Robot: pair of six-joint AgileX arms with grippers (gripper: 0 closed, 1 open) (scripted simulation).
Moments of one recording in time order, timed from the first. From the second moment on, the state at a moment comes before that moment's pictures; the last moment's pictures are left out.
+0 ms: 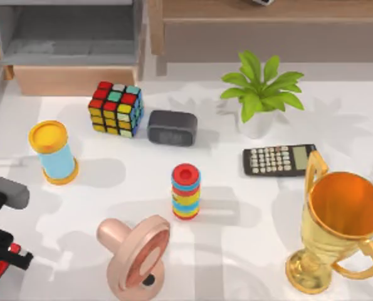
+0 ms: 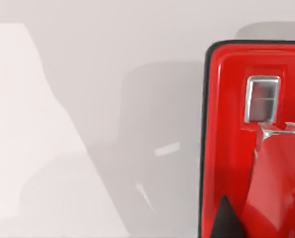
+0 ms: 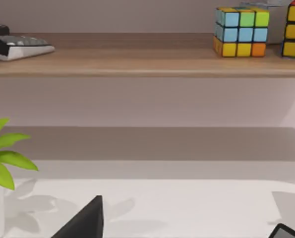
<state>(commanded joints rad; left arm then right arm) -0.04 1.39 0.69 -0.87 0.00 0.35 0.00 0.00 0.00 0.00 0.00 0.00</state>
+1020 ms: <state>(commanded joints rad) 0.04 1.66 1.47 -1.00 0.01 0.32 0.00 0.00 0.00 0.00 0.00 0.00</state>
